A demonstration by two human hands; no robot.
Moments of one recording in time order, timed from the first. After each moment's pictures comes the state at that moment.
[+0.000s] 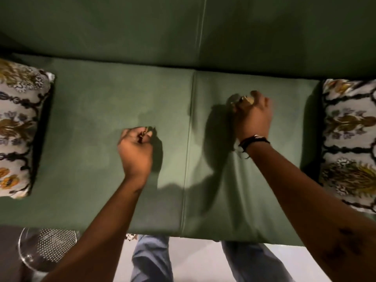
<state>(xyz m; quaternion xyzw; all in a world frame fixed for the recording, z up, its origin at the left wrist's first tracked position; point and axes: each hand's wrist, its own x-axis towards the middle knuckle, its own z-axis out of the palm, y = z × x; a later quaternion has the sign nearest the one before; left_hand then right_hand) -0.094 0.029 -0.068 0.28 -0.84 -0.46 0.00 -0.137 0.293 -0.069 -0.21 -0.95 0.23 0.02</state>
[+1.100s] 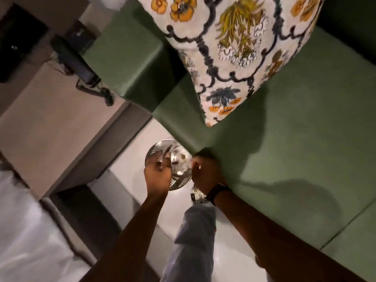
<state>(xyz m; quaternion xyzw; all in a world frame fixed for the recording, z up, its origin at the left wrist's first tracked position) 0.165 -0.325 -0.074 0.60 -0.66 -0.44 0.08 0.076 -0.223 -0.065 0.23 -0.83 0.30 -0.40</state>
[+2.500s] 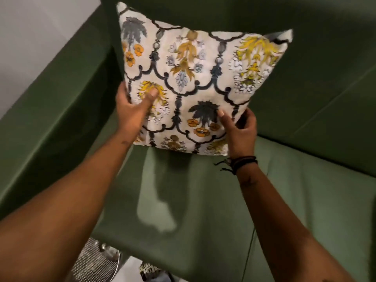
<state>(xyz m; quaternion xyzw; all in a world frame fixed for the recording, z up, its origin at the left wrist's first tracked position) -0.234 -0.246 0.028 0.28 -0.72 -0.62 0.13 -0.232 -0.002 0.022 -0.19 -0.67 0.72 0.01</state>
